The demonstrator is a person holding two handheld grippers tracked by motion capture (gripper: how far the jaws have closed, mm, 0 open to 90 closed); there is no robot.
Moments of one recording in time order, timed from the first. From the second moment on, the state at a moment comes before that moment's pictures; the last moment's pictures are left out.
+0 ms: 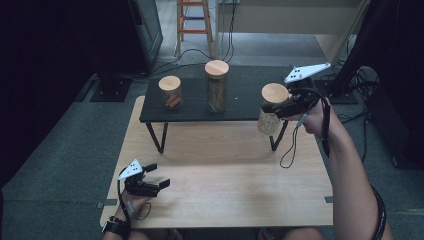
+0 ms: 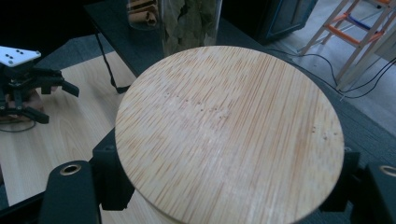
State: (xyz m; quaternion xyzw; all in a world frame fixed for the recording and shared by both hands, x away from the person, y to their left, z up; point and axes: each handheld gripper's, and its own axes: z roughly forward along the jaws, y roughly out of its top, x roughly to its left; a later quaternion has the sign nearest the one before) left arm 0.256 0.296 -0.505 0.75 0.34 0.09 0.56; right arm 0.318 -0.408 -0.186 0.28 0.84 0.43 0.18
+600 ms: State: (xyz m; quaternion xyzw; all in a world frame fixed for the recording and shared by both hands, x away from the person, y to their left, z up) left arm 0.256 0.297 -0.505 0.75 0.34 0.09 0.56; right arm 0.324 -0.407 -0.176 0.28 0.83 0.44 0.19
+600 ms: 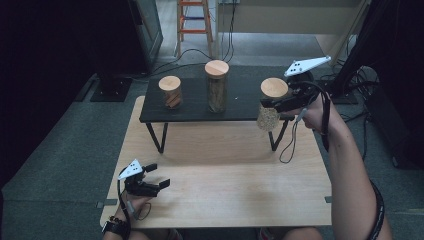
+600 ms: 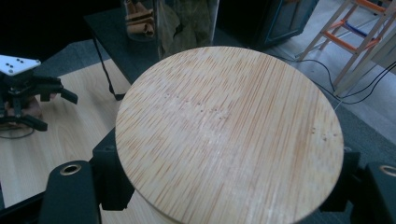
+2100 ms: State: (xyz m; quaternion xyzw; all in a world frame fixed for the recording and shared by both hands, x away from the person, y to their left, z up) left arm 0.259 0.299 -0.506 0.75 0.34 0.08 0.57; right arm 0.380 -0.411 -0.173 0.29 0.83 0.43 0.19
